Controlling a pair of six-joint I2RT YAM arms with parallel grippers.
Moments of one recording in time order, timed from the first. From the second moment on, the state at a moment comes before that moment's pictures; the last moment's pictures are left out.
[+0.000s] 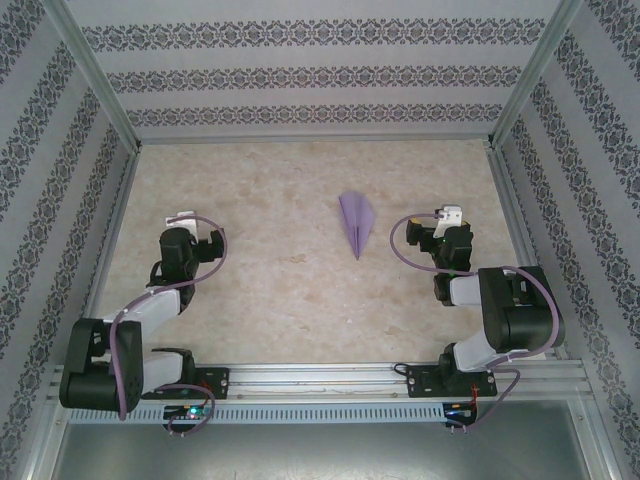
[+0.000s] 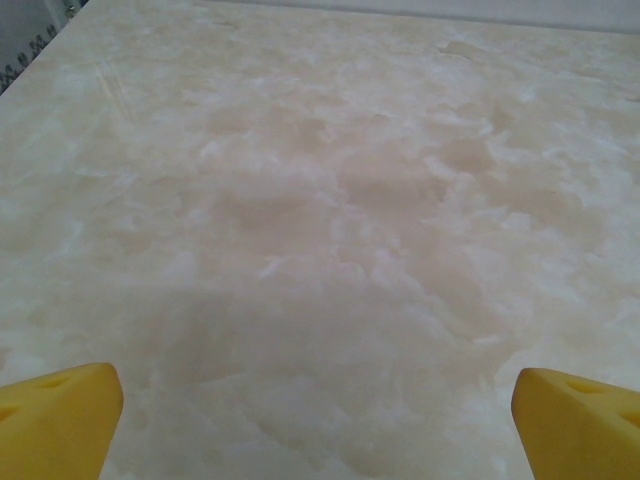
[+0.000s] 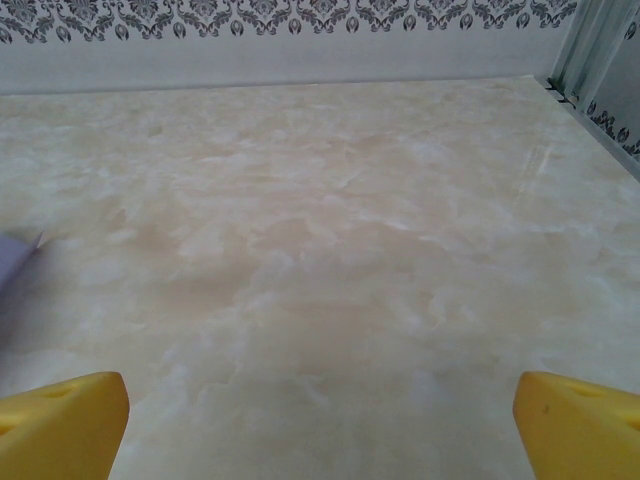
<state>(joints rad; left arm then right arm) 0.00 1.23 0.36 0.41 -0.11 -0.10 0.00 1.52 0.32 0.88 0.04 0.05</state>
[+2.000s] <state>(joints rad) 0.02 1.60 0.39 0.87 0.03 -0.02 0.00 1.52 0.35 0.86 0.04 0.05</state>
